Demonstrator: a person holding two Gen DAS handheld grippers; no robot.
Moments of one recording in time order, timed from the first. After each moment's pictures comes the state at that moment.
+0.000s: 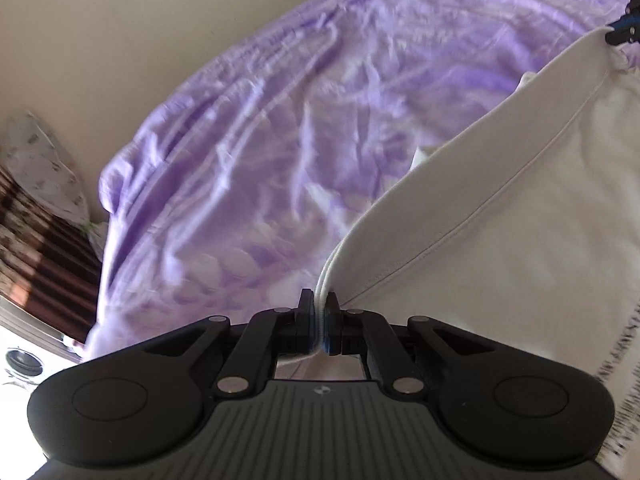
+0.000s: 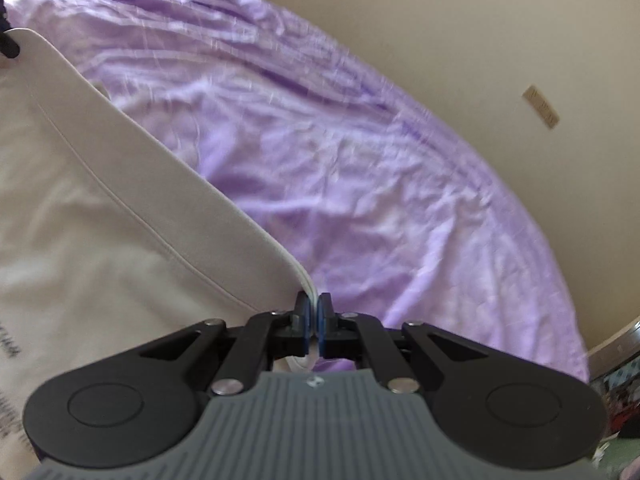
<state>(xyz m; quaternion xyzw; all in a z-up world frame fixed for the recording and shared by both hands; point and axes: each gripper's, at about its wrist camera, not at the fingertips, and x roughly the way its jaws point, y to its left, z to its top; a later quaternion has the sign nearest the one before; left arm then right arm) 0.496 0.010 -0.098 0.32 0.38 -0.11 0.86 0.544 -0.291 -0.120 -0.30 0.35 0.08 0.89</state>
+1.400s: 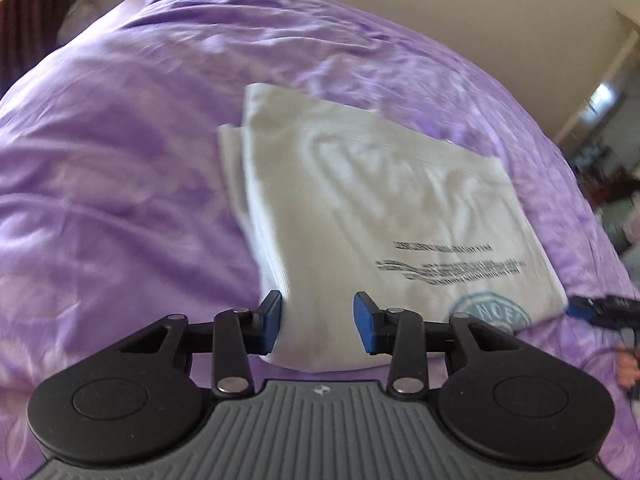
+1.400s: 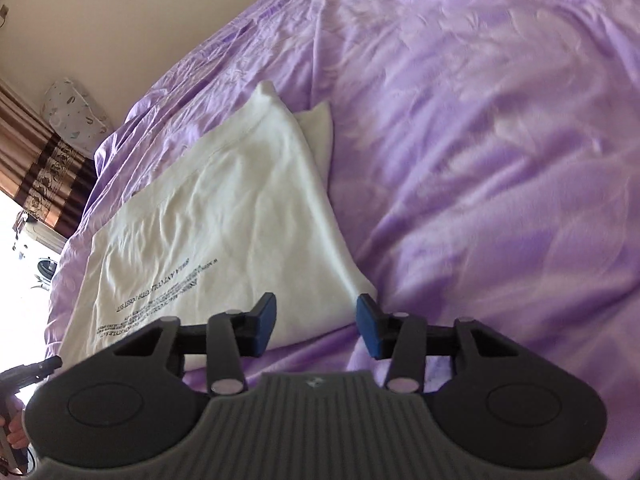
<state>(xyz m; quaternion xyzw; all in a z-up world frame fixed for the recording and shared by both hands) 0.339 0.133 -0.069 -0.09 0.46 -0.18 0.86 0.313 -0.417 -0.147 0.30 0.44 0.03 0.85</state>
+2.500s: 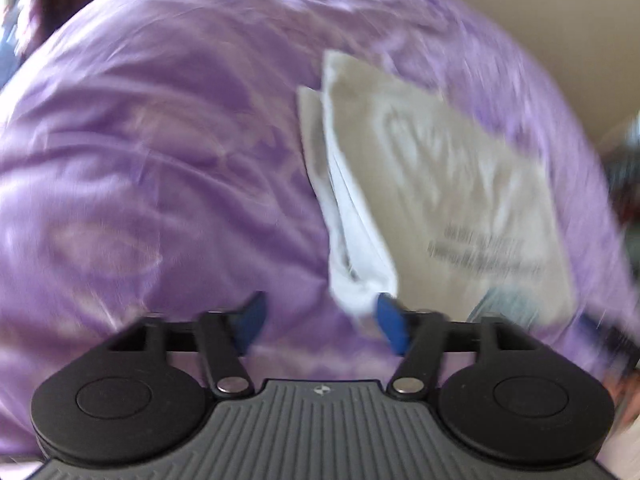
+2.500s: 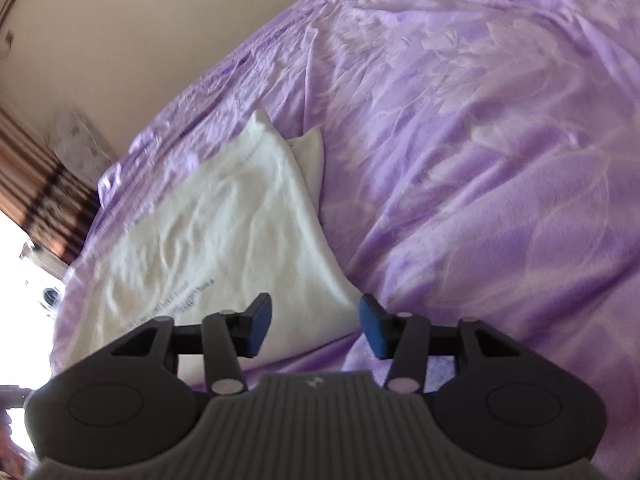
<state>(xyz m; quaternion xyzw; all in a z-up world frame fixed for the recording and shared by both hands) 0.336 0.187 -0.068 -0.18 0.54 -0.10 0.81 0.298 -0.430 -0.153 0.33 0.39 0.02 0.86</state>
